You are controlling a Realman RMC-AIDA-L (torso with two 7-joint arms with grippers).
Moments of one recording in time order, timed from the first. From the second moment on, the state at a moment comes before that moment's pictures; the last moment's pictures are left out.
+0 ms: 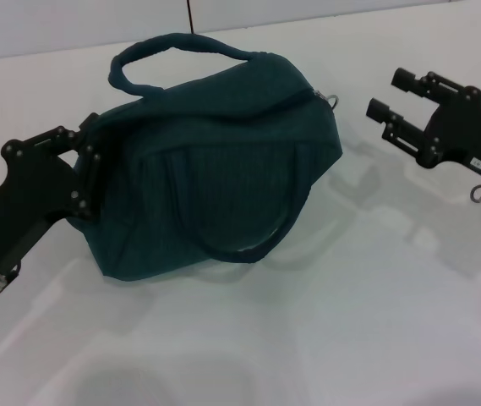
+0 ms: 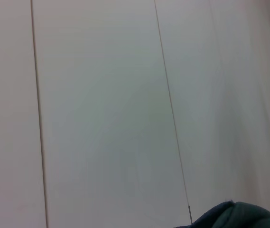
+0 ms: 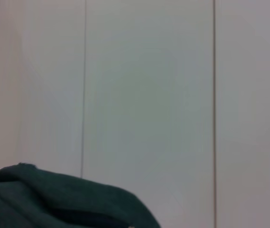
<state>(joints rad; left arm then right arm) -0.51 -2.09 2.83 -0.05 -0.80 1.64 -0.36 0.36 1.91 -1.72 -0.29 -0.36 -1.41 0.57</state>
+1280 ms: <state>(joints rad) -0.52 -2.09 2.83 -0.03 -0.80 1.64 -0.34 0.43 1.94 -1.68 -0.35 -0.55 -1.29 0.56</state>
